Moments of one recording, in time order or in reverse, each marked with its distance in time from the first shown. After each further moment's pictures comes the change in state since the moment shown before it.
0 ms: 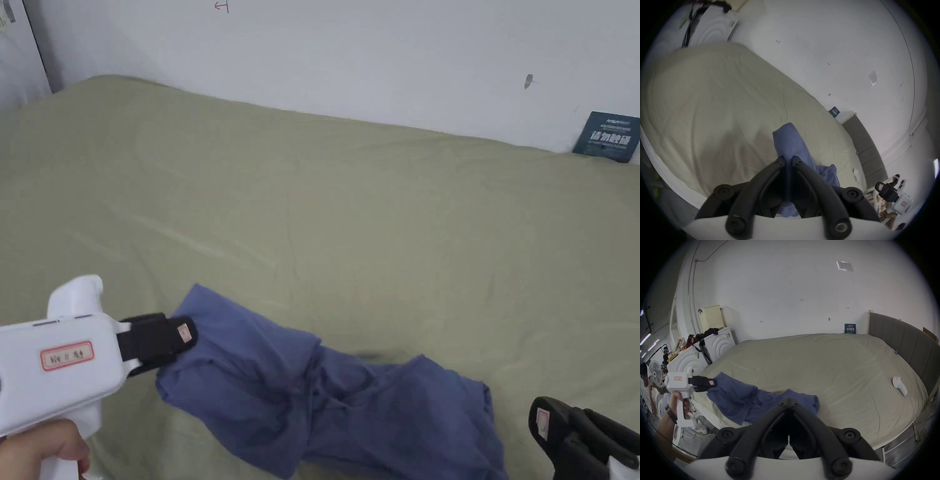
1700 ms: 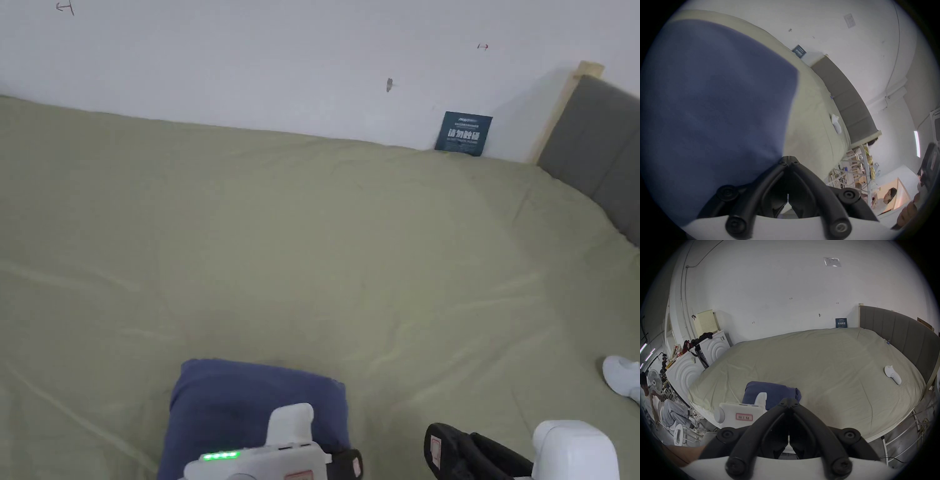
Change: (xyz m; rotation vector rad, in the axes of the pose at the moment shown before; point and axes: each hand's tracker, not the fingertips) left arm 0.190 -0.209 -0.214 -0.476 -0.358 -0.126; right arm 0.033 -0.016 0.024 -0.015 -0.035 -0.069
